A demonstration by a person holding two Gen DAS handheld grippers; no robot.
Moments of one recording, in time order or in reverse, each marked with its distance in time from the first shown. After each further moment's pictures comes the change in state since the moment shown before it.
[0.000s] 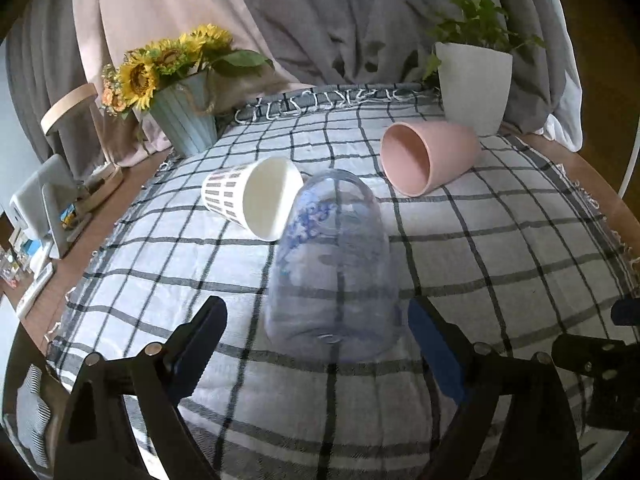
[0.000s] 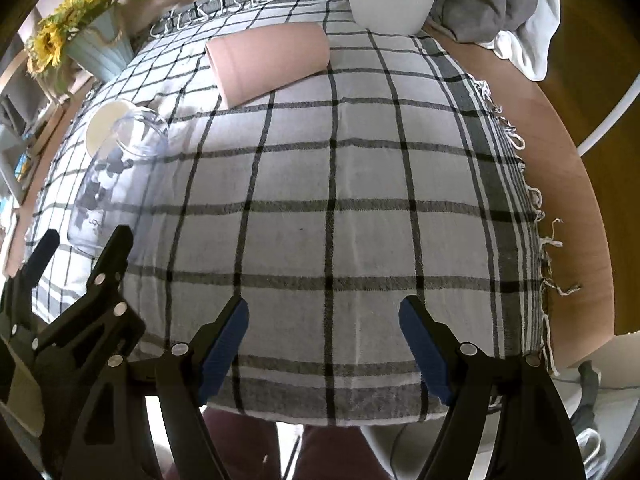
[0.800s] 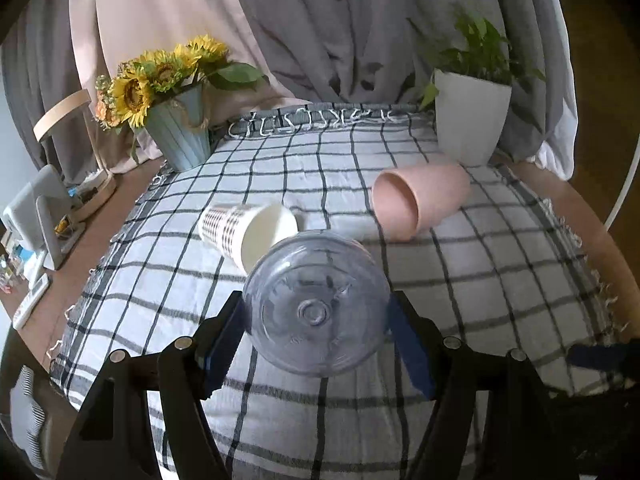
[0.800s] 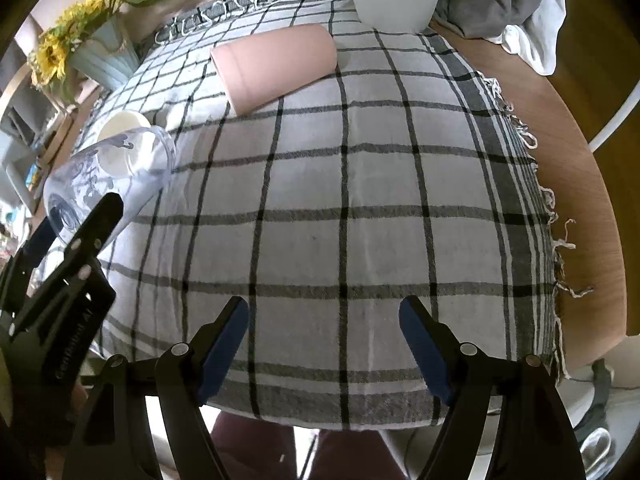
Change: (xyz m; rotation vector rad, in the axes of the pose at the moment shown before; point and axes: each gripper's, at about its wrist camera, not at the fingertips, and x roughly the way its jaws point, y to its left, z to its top) left arm -0.017 0.008 0.047 -0.031 0.007 -0.055; right arm -0.001 -0.001 0.010 0.028 0.004 0.073
